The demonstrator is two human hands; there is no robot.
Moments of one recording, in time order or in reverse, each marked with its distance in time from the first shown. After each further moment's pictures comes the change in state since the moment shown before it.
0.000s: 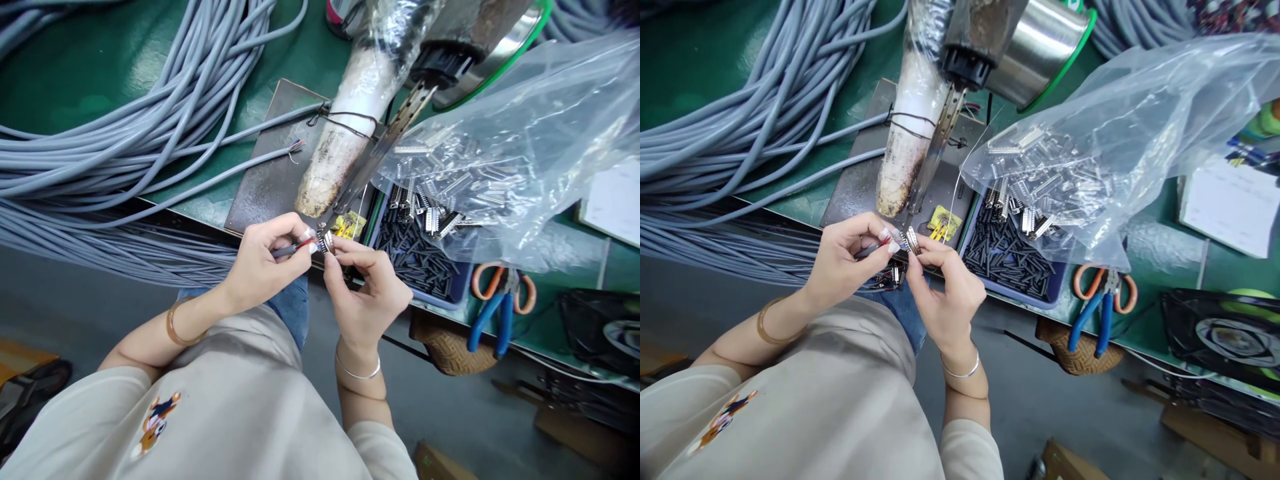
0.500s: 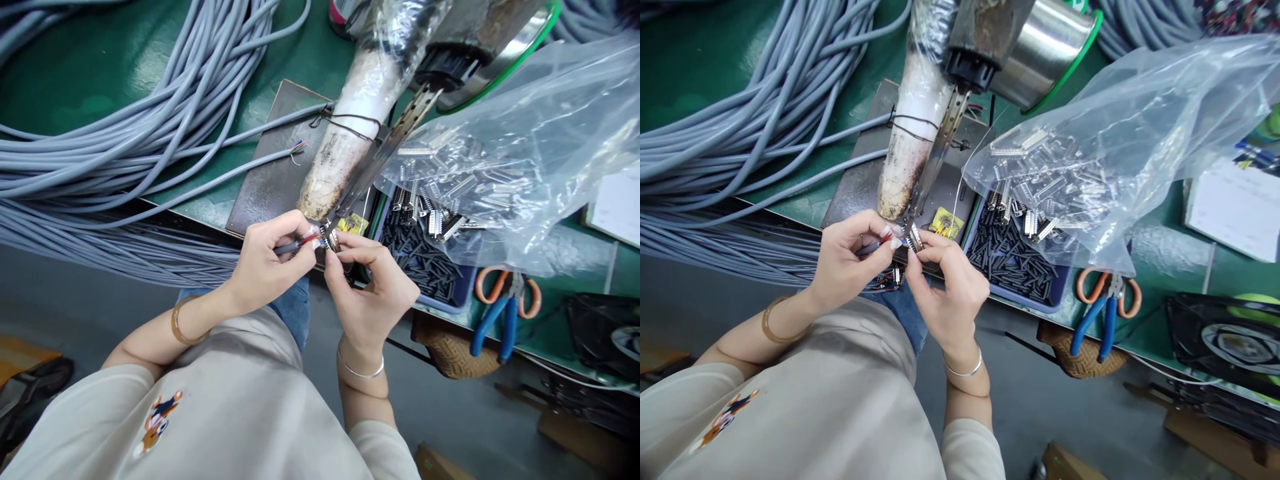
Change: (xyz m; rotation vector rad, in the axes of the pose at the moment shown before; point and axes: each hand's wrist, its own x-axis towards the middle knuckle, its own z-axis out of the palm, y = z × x) left_hand 0.003 -0.001 0.002 0.056 0.019 0.086; right_hand 0.014 -0.003 -0.002 -0.033 -0.035 -0.070
